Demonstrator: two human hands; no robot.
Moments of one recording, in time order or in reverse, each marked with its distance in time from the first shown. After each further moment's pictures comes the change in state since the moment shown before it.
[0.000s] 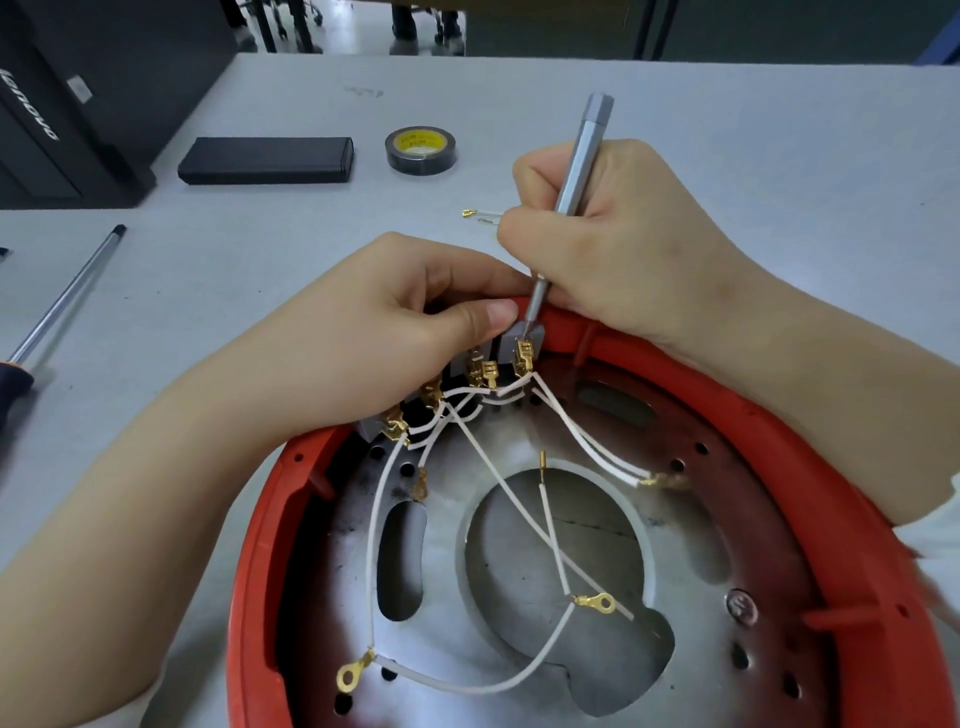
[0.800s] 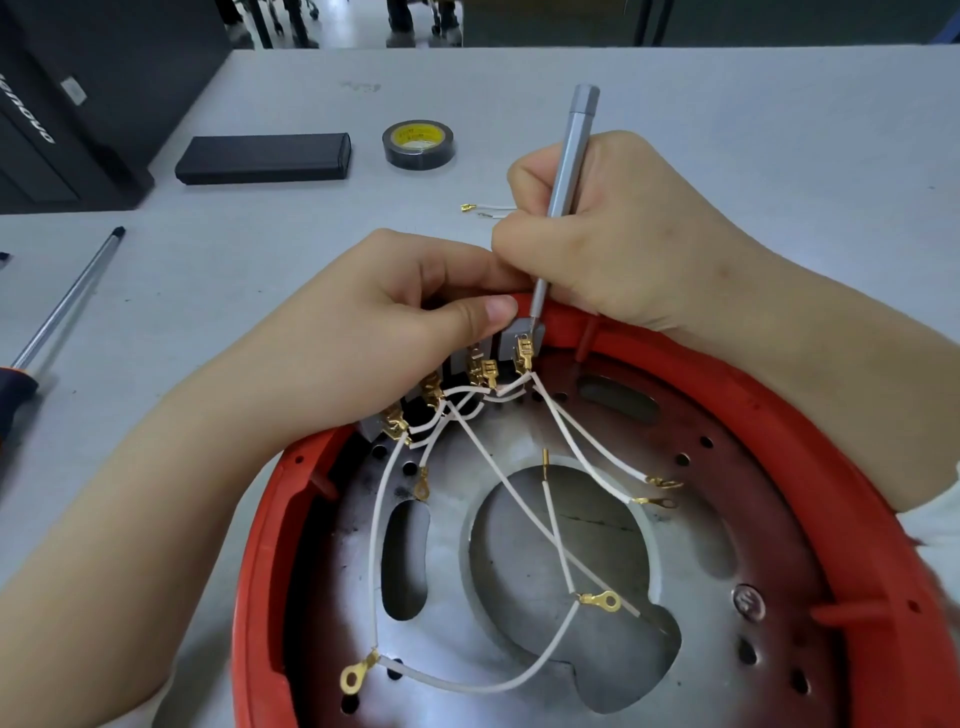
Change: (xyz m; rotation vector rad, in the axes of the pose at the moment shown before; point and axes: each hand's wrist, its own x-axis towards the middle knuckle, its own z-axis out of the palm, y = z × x) left_hand -0.002 -0.001 -0.001 -0.041 0.028 -0.024; right_hand 0.002 0.000 -0.002 -0.077 -0.051 0.025
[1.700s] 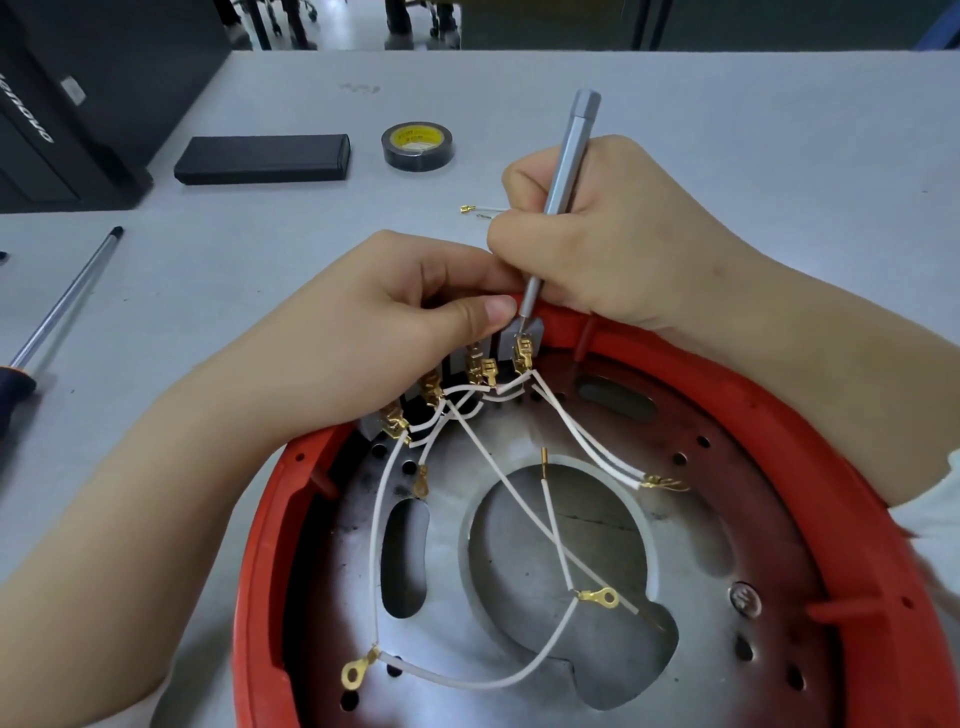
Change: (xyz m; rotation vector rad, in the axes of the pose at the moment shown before) left_hand 0.001 0.000 0.000 0.016 -0.026 0.021; right_hand 0.000 -0.001 0.002 0.056 -0.002 0.017
